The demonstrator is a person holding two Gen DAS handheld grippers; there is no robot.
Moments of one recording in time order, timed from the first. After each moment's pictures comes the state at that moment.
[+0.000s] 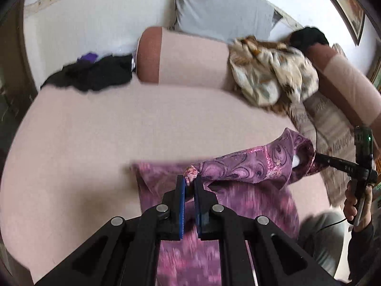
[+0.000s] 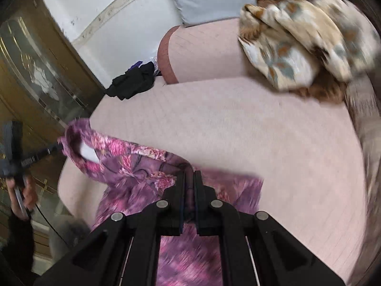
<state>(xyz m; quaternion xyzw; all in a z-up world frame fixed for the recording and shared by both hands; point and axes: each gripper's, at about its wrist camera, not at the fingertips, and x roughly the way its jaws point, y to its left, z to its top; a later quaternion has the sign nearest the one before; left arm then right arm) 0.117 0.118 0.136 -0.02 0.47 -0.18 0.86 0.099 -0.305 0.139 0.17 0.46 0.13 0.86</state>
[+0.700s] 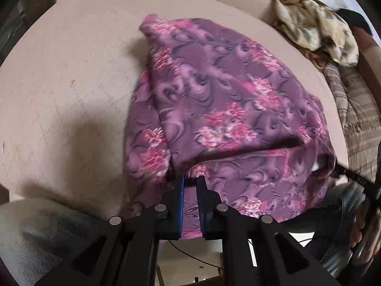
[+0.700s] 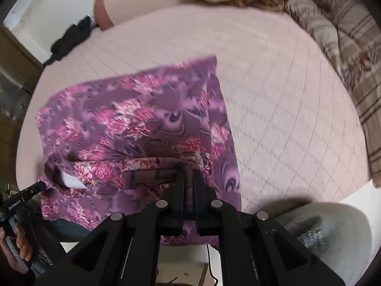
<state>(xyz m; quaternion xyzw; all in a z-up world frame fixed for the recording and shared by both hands) 0.029 0.132 -0.010 -0.07 0.62 -0.09 0.78 0.021 -0.278 0.020 0.15 0.59 -0.04 0.79</state>
